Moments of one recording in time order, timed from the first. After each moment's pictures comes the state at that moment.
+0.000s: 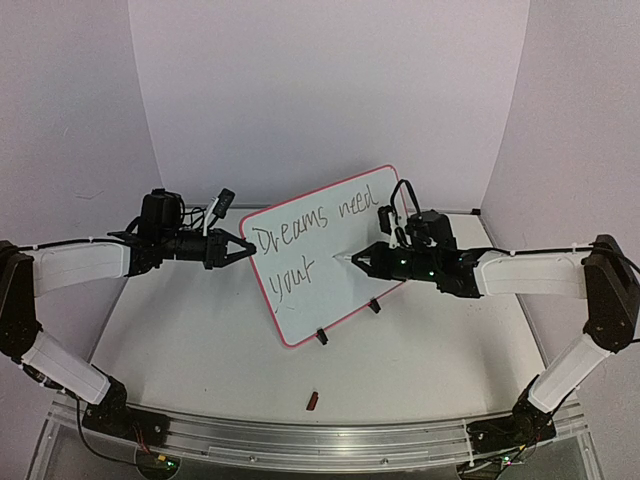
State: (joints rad) left arm -0.41 1.41 0.86 0.10 0.84 -0.13; right arm 0.70 1.59 0.95 0.19 -0.16 0.60
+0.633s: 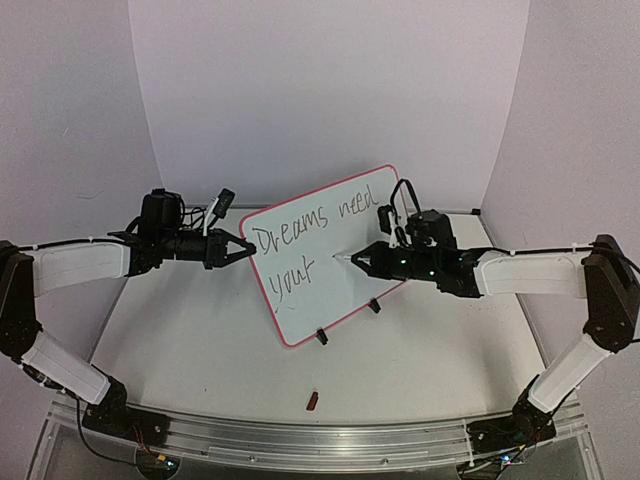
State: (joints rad) left arm -0.41 1.41 0.86 0.10 0.84 -0.13; right arm 0.70 1.59 0.95 0.19 -0.18 0.60
